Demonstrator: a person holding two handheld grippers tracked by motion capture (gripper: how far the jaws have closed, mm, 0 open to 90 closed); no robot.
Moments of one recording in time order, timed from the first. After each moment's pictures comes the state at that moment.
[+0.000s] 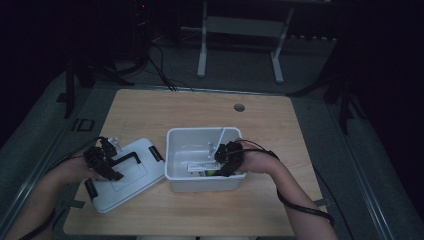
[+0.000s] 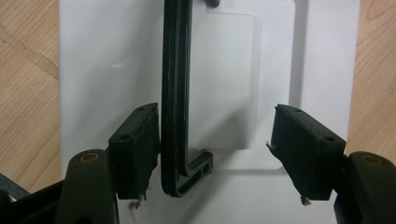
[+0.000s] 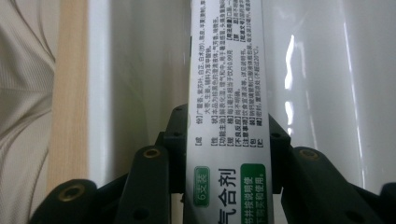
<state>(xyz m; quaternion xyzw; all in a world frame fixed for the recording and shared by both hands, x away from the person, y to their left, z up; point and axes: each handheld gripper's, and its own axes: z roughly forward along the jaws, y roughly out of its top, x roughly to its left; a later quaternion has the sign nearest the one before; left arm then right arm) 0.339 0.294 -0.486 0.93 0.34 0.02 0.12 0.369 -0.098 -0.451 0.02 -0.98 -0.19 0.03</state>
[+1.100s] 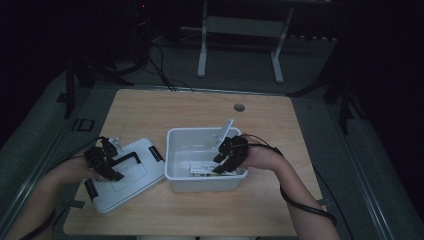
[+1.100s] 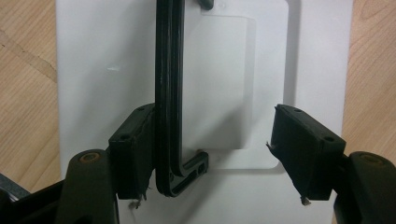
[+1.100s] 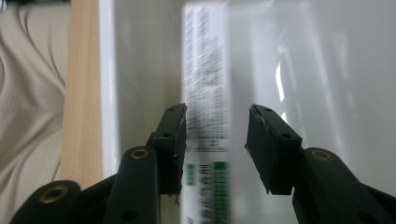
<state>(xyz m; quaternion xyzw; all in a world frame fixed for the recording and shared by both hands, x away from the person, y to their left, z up) 0.338 0.291 -0.482 0.93 0.34 0.02 0.12 0.376 -0.113 -0.428 -0.01 -0.97 -0.24 0.03</state>
